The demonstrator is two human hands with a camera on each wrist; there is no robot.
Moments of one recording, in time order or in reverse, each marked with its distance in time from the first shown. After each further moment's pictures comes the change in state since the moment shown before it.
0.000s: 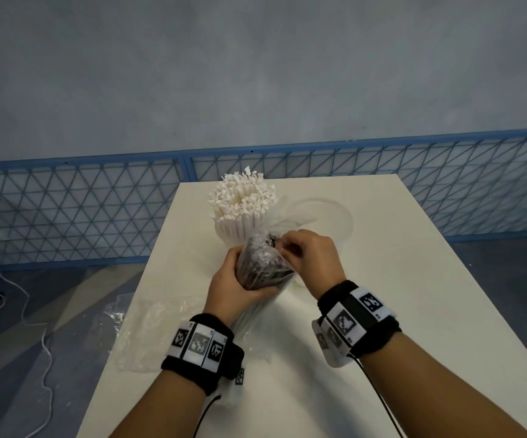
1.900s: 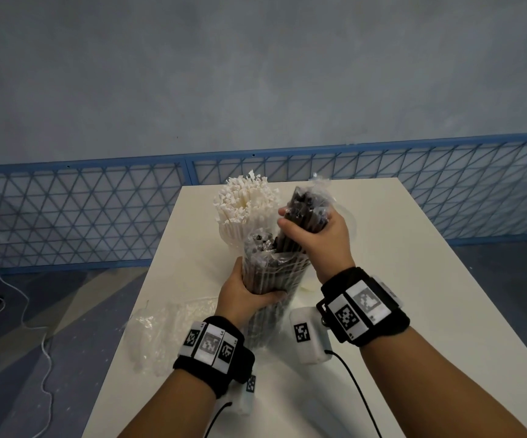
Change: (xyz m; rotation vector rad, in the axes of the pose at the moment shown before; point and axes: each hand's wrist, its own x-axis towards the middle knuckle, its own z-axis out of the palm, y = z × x) left_hand 0.004 -0.014 0.009 -0.111 -0.007 -0.158; right_hand 0.017 -0.027 -0.012 0.743 0.230 0.252
